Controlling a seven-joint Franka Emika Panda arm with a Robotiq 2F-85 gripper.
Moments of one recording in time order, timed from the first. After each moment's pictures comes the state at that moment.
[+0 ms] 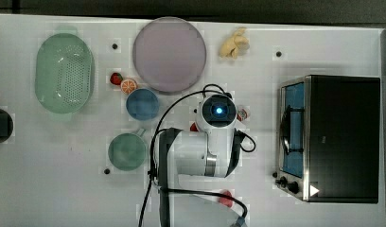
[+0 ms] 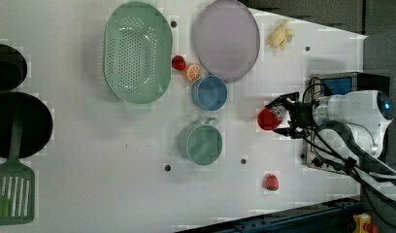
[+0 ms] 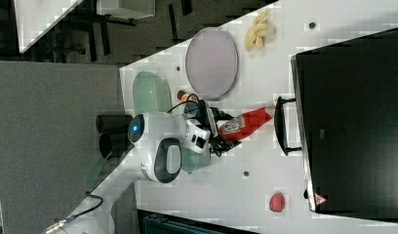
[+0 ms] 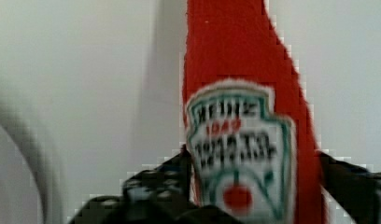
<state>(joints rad) -0.04 0.28 -0.02 -2.32 0.00 0.92 0.45</state>
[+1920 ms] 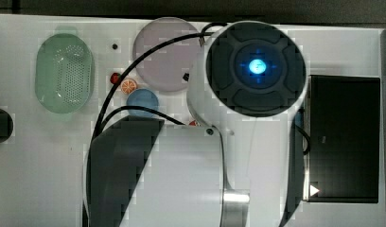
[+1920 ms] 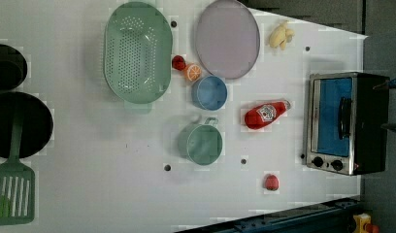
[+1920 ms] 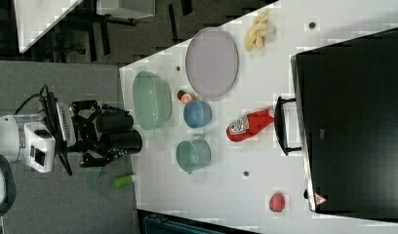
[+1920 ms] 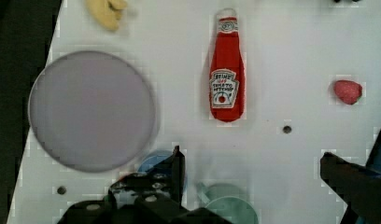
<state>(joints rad) -0.03 -0.09 -0.01 -1.77 0.01 0.09 0.45</state>
